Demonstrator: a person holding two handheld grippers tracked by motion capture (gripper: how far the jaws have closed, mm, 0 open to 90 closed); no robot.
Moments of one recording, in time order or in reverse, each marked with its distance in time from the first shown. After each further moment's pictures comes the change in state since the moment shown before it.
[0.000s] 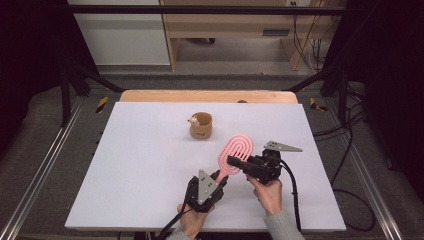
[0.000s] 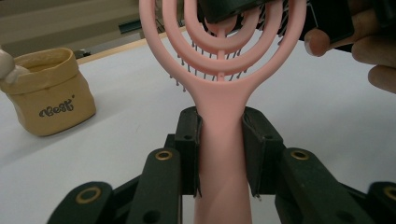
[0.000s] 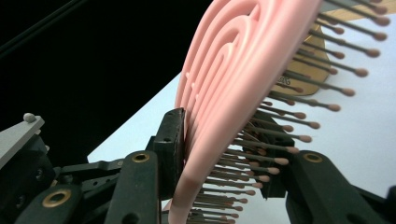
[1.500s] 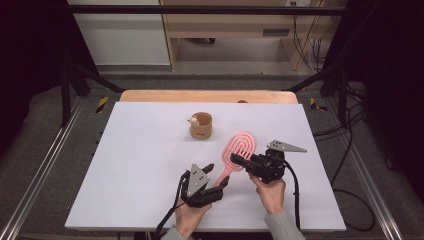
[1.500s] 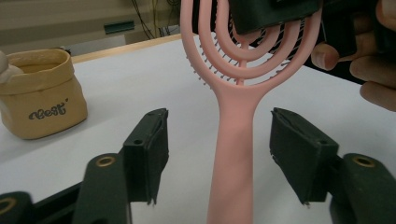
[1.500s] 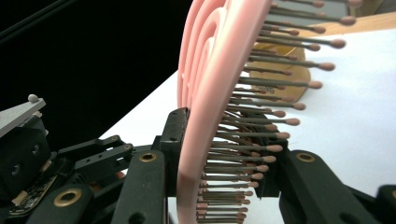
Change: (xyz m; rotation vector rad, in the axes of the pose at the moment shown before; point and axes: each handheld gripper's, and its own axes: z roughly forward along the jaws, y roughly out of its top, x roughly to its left) left arm 0.021 0.006 -0.005 -0.037 -0.092 -0.087; right arm 0.005 0.005 -0.009 -0.020 -0.059 -0.034
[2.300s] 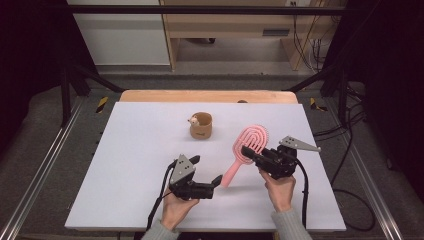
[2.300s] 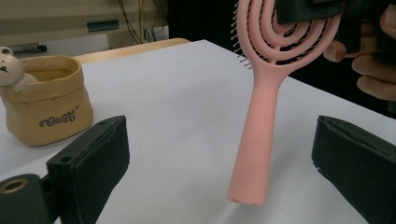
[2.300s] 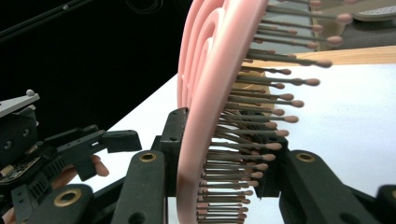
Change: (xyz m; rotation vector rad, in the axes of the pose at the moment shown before) left arm 0.035 0.014 -0.014 -0.005 -0.076 -0.046; right arm -0.004 0.015 -0.022 -0.074 -0.084 -0.042
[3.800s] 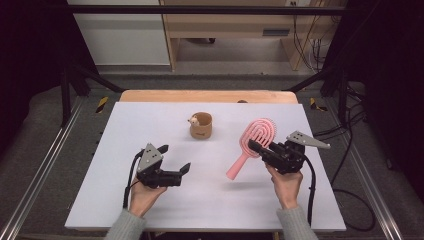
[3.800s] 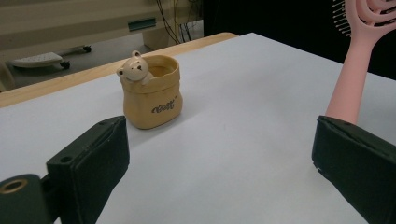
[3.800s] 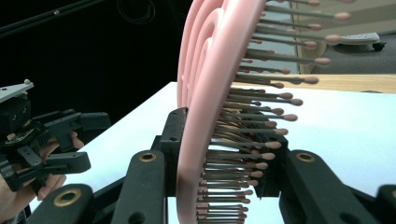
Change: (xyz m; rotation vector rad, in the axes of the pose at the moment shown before) left arm 0.066 0.007 -0.047 0.035 0.117 0.054; right arm -0.003 0.017 -0.012 -0.043 -0.043 -0.062
